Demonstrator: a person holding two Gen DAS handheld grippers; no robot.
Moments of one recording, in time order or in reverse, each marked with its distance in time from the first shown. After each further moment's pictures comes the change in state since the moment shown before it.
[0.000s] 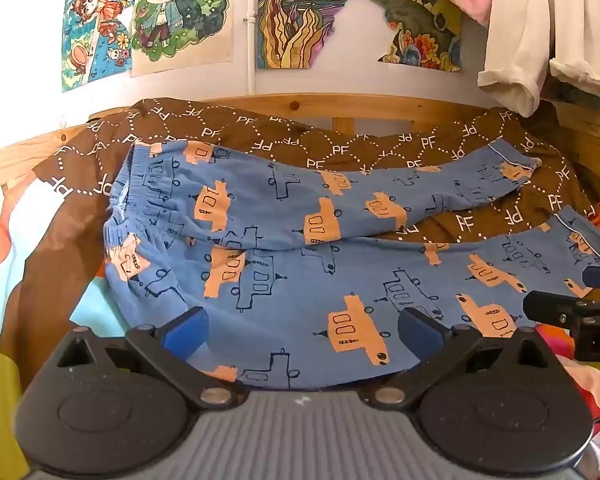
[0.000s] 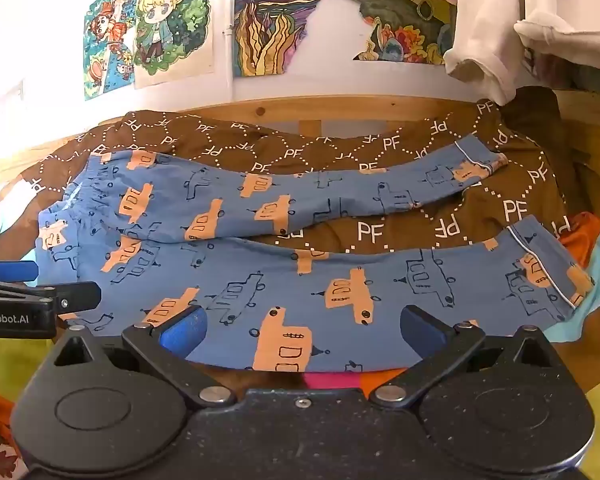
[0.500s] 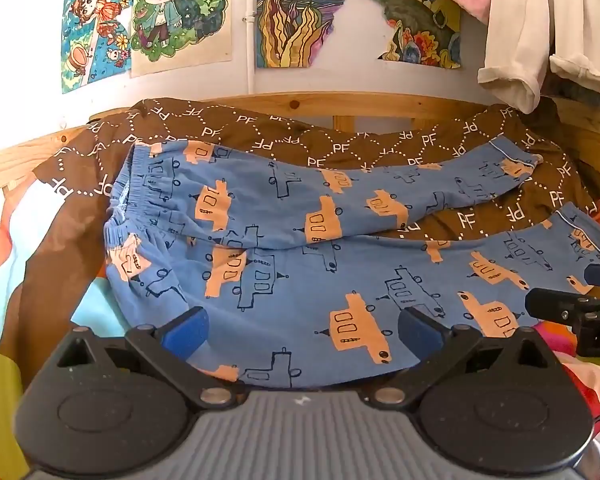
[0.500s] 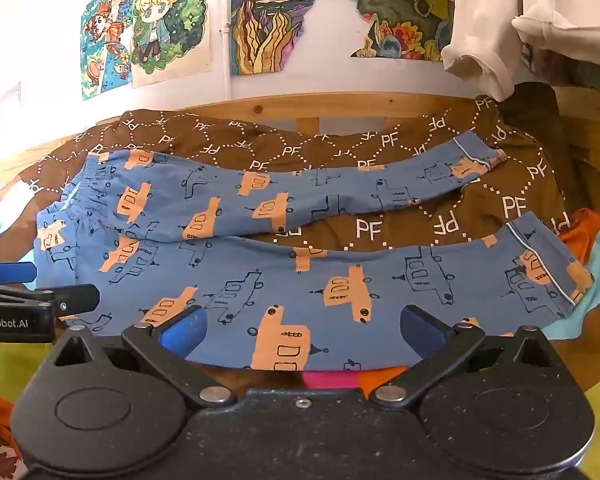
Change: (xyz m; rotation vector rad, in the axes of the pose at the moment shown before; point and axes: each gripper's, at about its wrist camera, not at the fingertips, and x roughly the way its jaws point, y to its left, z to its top) left arm 0.001 0.000 -0.001 0.007 0.002 0.007; right arm 0.001 -0.001 0.000 0.002 0.005 0.000
